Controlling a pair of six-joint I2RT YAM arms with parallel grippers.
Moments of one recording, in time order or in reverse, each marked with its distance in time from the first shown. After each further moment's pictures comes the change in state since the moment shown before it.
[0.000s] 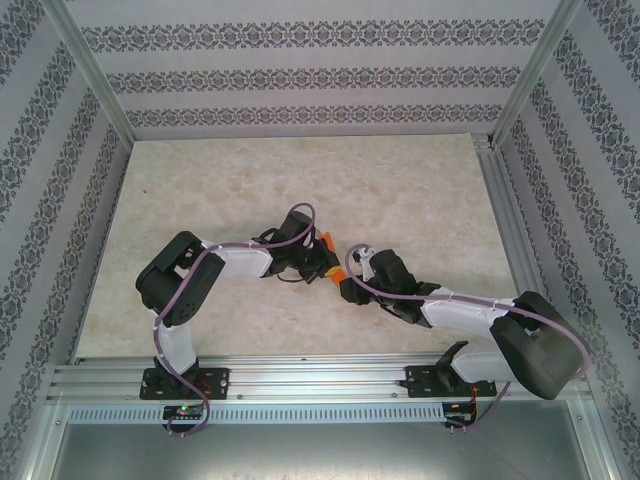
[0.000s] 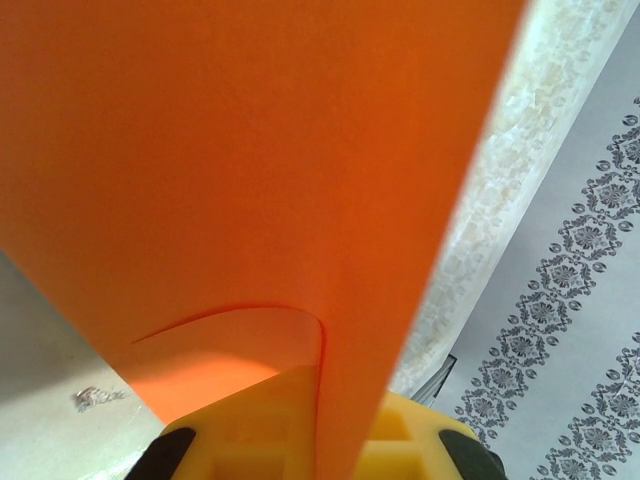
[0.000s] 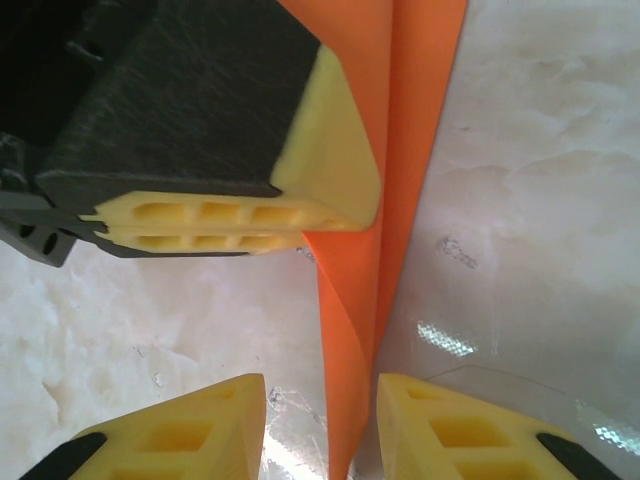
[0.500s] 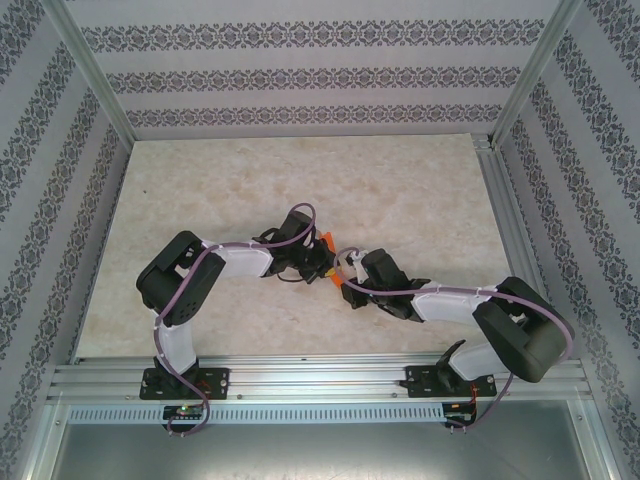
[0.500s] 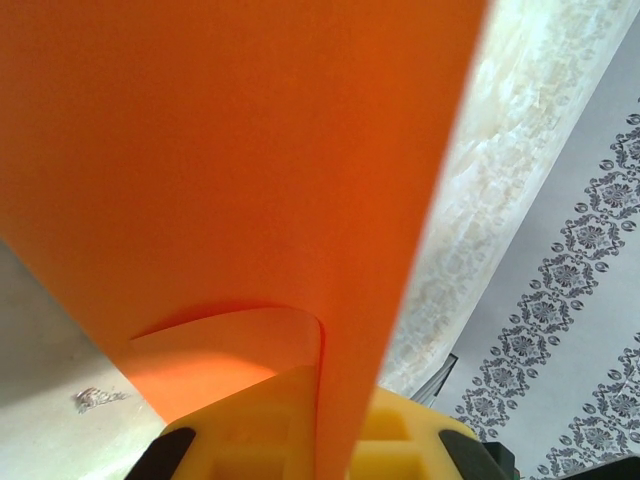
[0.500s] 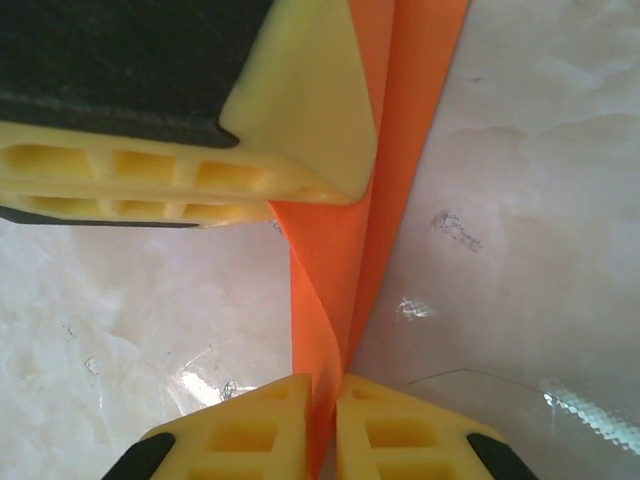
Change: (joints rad) left arm 0.000 0.002 0.004 -0.007 0.004 0.001; right arm 0.013 0.110 0.043 -0.030 0.021 -0.080
